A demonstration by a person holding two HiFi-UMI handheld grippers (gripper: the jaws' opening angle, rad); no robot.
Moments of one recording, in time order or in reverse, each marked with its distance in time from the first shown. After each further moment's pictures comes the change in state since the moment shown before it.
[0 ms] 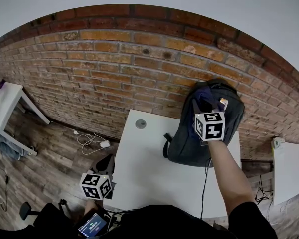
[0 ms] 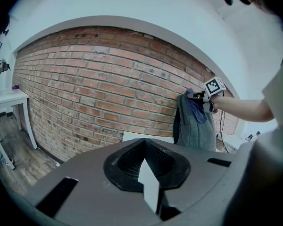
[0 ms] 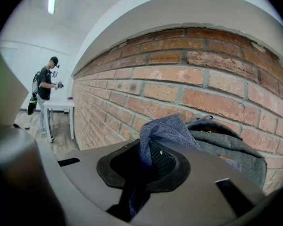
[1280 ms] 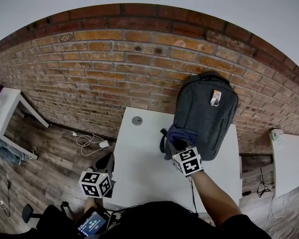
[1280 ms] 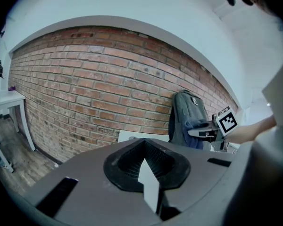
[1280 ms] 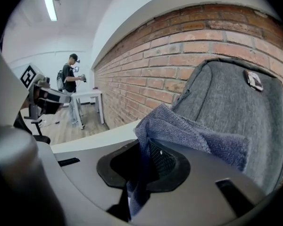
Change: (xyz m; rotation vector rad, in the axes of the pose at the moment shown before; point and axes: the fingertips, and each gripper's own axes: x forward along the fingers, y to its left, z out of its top) left arm -0.006 -0.015 -0.004 0.022 0.015 -0.033; right arm -0.063 0.140 -0.166 -0.001 0.192 0.277
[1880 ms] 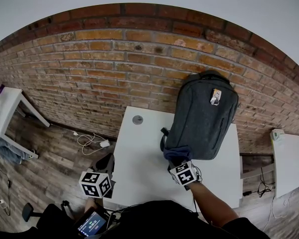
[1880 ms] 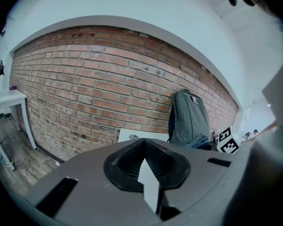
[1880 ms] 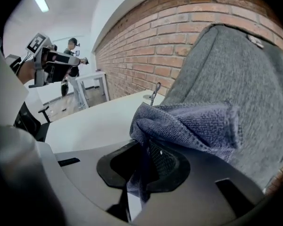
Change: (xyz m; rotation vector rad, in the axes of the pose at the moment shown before) left arm -0.005 -0.002 -0.008 -0.007 0.011 0.008; right arm -0.002 0.042 -0.121 0.009 0.246 0.065
